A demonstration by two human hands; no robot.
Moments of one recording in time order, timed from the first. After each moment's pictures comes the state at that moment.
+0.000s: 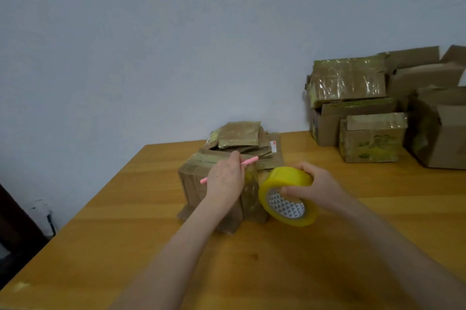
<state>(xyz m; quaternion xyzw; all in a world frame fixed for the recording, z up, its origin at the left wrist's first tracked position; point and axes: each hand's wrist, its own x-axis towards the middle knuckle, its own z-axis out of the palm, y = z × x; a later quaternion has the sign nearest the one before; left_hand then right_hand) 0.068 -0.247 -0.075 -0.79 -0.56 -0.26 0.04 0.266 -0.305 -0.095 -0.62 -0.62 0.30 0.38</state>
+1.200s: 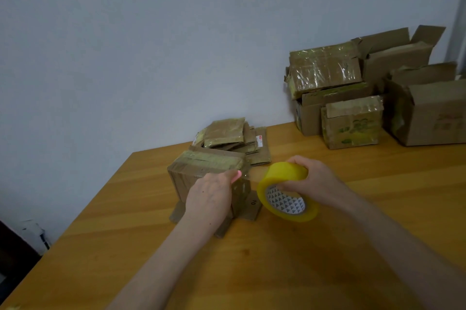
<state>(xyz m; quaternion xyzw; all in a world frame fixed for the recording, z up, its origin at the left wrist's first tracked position) 0.062 -0.291 -0.066 -0.83 -0.53 -0.13 0.08 0.283 -0.321 -0.098 -0.63 -0.62 0.27 0.37</state>
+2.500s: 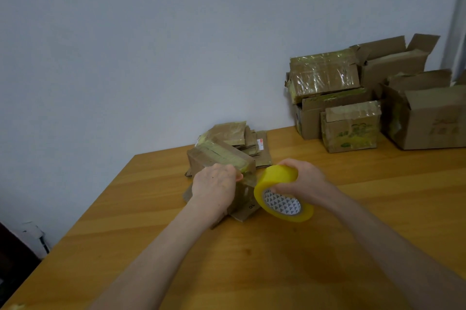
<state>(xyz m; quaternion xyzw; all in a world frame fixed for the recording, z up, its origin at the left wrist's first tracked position) 0.076 -0.291 -0.041 -0.83 -0.55 -0.01 0.11 0.266 -0.313 -0.097 -0.68 -0.62 0.22 0.32</state>
